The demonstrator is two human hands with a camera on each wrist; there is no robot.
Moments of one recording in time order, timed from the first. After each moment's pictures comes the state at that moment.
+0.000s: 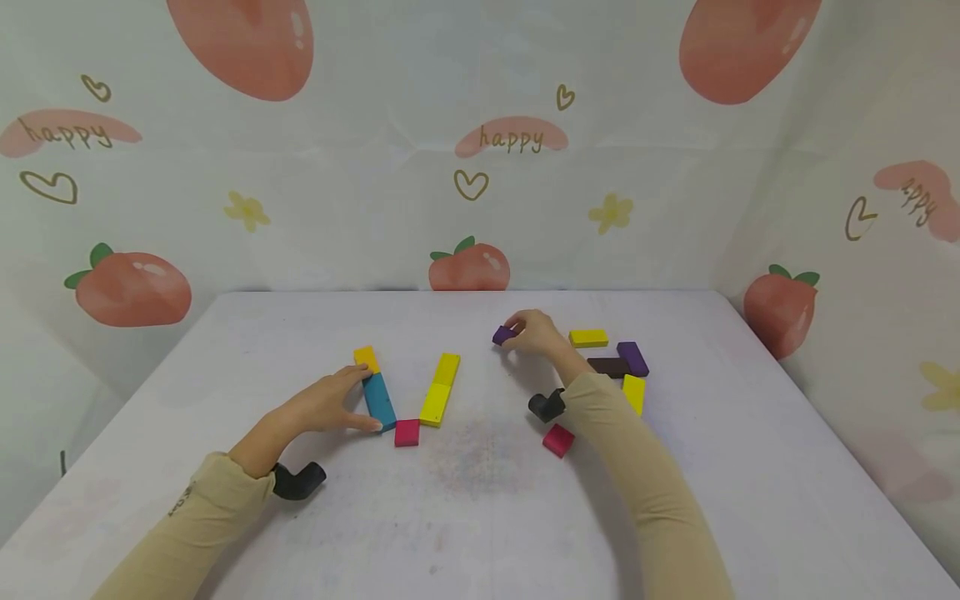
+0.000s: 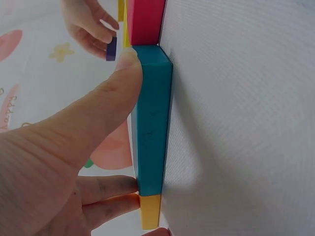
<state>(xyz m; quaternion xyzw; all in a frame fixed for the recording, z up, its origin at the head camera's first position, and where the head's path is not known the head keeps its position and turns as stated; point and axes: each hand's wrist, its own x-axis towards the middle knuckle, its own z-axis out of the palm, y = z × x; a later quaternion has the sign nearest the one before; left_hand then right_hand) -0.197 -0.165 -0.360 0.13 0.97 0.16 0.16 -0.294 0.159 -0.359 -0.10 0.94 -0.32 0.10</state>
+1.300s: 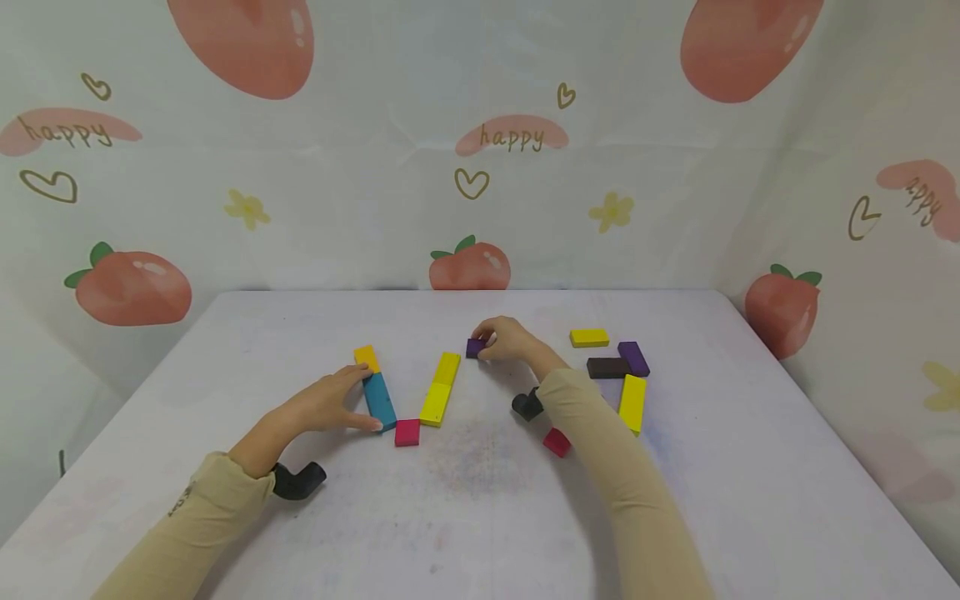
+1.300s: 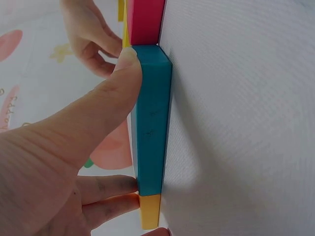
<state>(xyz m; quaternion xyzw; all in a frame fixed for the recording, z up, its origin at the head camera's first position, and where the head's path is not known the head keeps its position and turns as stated) -0.197 -0.164 -0.361 0.13 0.97 0.16 0.15 -0.307 0.126 -0.372 -0.21 0.92 -0.28 0.16</state>
